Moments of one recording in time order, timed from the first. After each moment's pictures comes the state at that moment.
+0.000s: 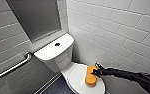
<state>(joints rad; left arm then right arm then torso) 1.63 2.45 -1.82 0.89 -0.13 -0.61 -0.39 2.77 -2.14 0.11 -0.34 0.55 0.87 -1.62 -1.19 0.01</state>
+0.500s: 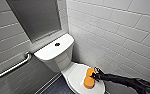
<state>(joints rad) 1.65 2.46 -1.83 0.89 -0.13 -0.61 -0.49 2.85 -2.29 0.11 -0.20 0.55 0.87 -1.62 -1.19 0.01</state>
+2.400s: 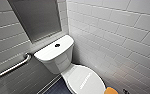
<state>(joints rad) 1.65 2.45 -1.80 0.89 -0.14 -0.61 -0.78 2.15 -1.47 0.10 -0.01 0.57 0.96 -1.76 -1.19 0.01</state>
